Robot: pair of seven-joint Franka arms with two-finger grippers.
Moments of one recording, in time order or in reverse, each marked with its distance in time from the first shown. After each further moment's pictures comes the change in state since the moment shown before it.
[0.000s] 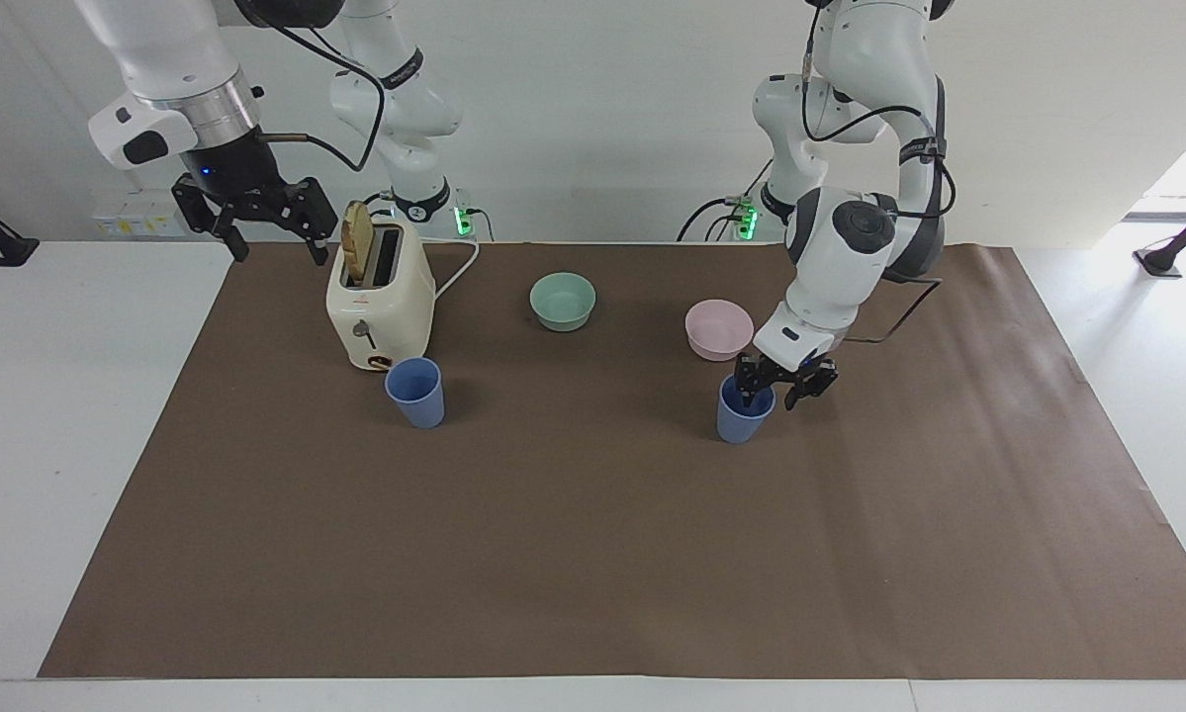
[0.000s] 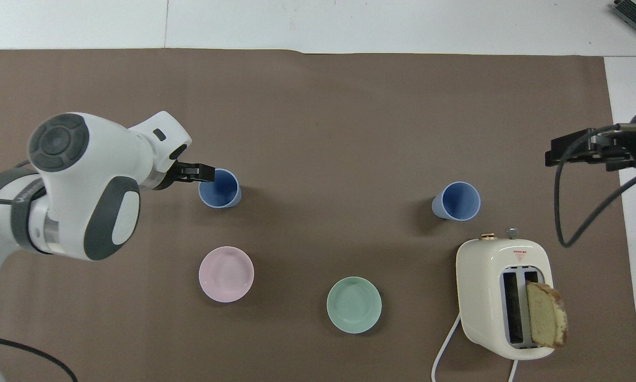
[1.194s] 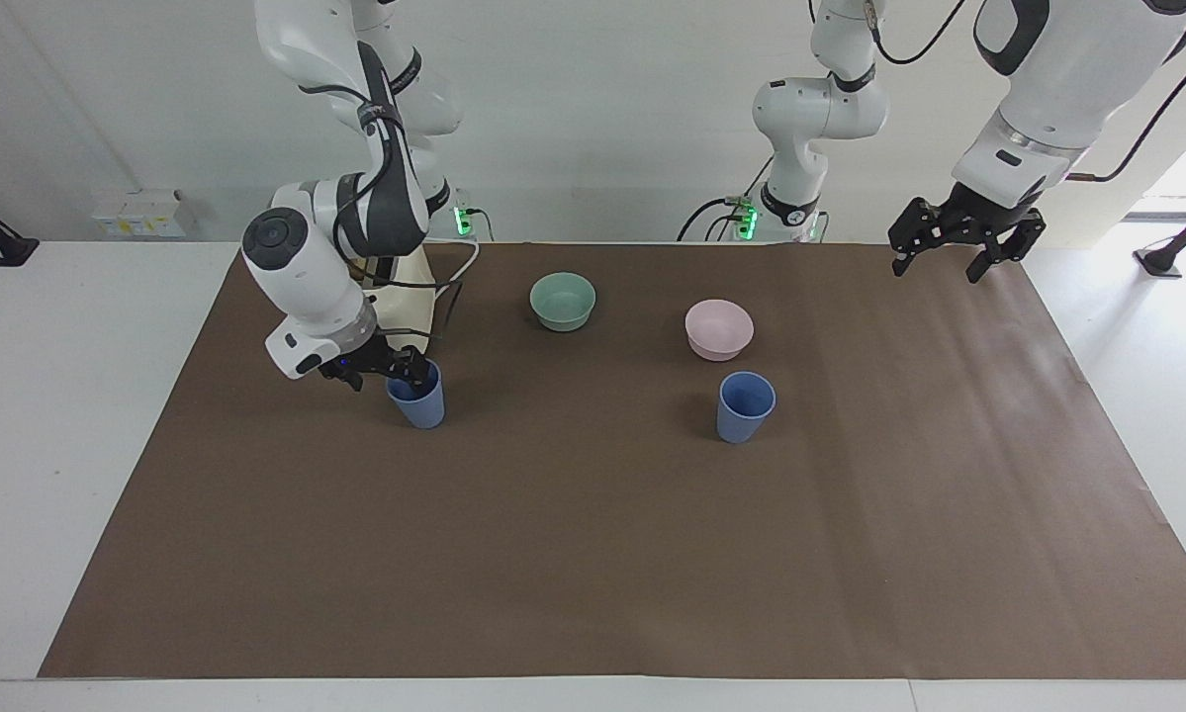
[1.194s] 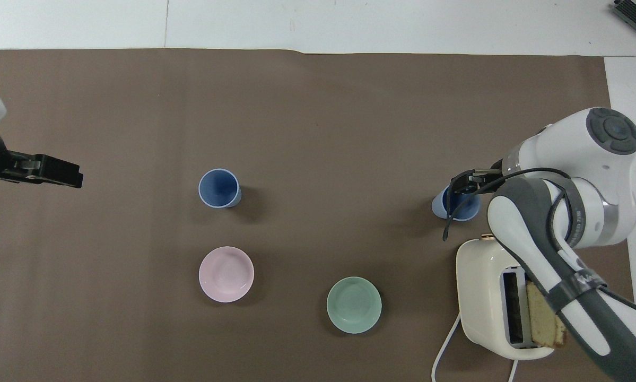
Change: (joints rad) left arm 0.164 -0.119 0.010 0.369 0.039 -0.605 0.161; right arm 0.048 0.123 -0.001 -0.481 0.004 0.488 0.034
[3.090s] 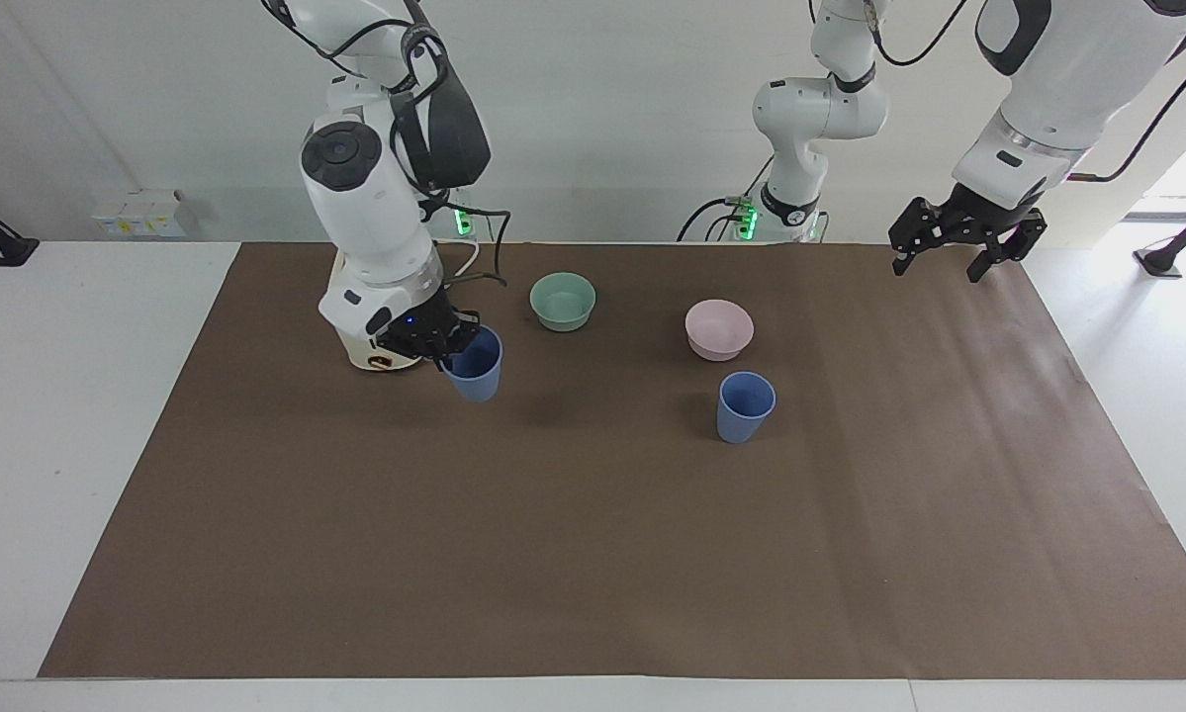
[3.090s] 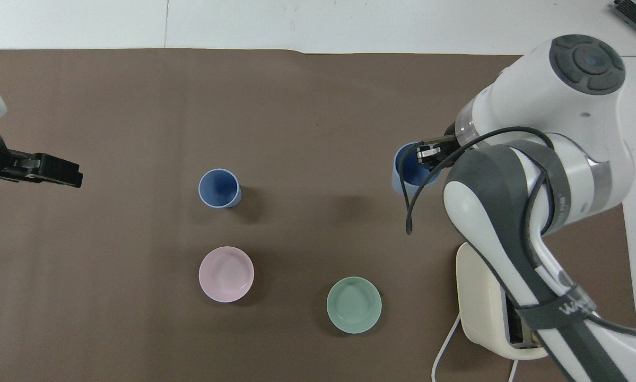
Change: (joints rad) left arm 0.000 0.005 -0.001 0.009 0.002 -0.004 0.001; right arm 0.236 0.094 0.011 0.468 -0.024 -0.295 0.072
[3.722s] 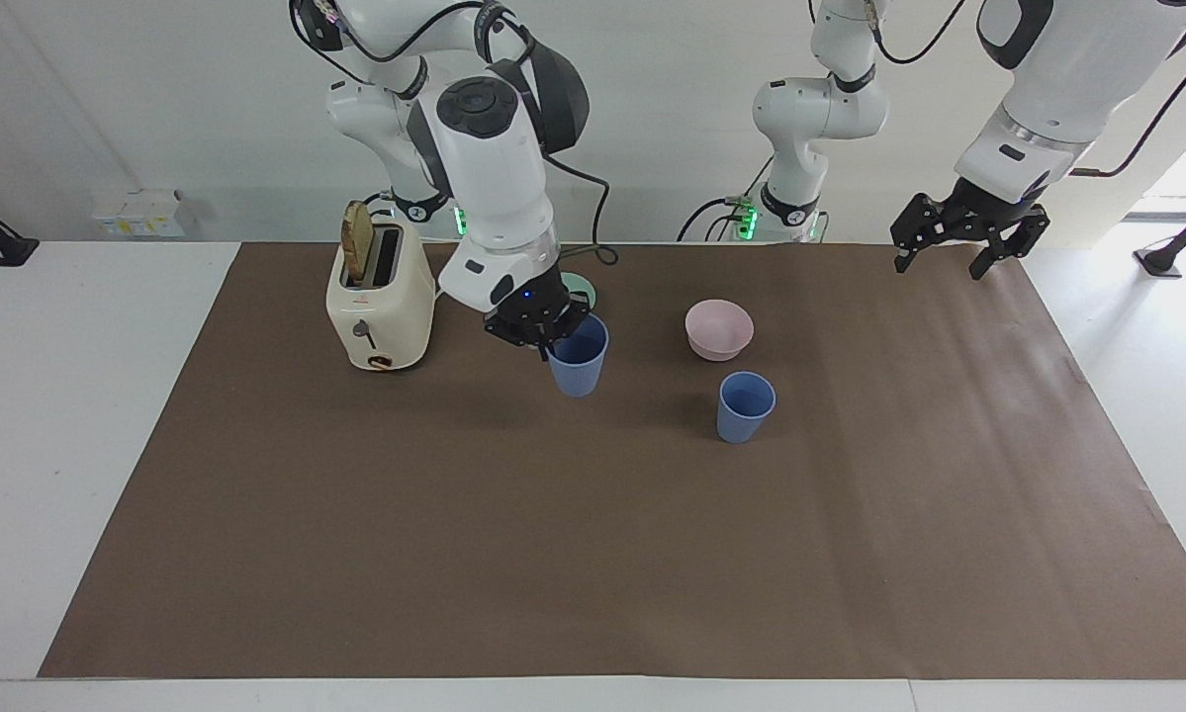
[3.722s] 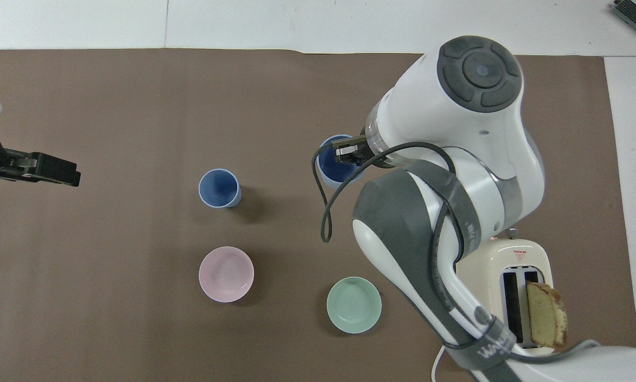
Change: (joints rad) left arm 0.000 -0.004 0.000 0.005 0.000 0.000 0.000; right arm 0.186 0.070 0.001 0.151 -0.001 0.037 0.163
